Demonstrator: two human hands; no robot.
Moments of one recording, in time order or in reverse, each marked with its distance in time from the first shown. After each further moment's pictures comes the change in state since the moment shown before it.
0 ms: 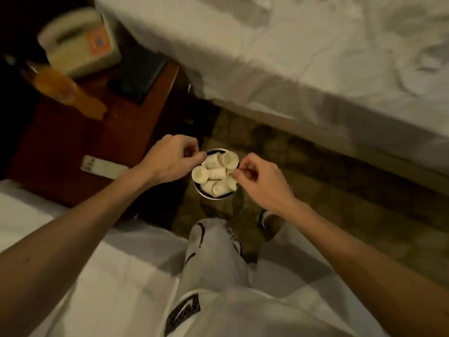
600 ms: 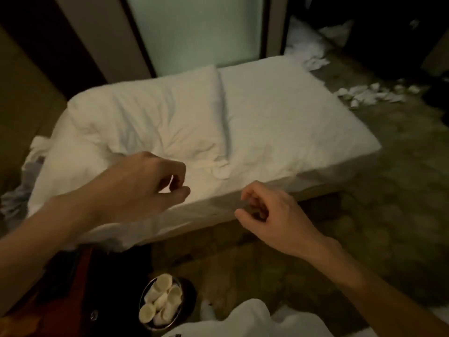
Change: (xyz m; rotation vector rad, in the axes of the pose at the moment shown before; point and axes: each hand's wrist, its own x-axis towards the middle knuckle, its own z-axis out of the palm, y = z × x) left_hand -0.127 0.509 -0.131 0.586 -0.002 0.967; right_hand -0.317 -0.059 -0.363 -0.023 0.654 -0.109
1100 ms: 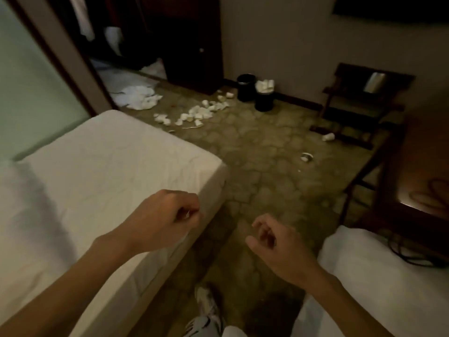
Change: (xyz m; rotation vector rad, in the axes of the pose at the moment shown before) left_hand 0.360 0.304 0.113 -0.200 -0.193 0.691; right_hand -0.174 0.221 -0.244 -0.026 0.575 0.684
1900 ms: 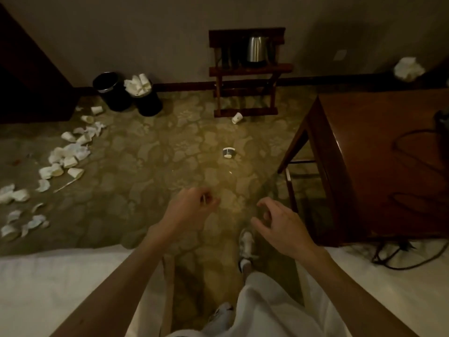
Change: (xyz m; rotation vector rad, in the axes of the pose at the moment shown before) left_hand 0.620 -0.068 0.133 -0.136 -0.383 0.138; right_hand 0.348 0.220 -0.200 -0.121 0.357 0.657
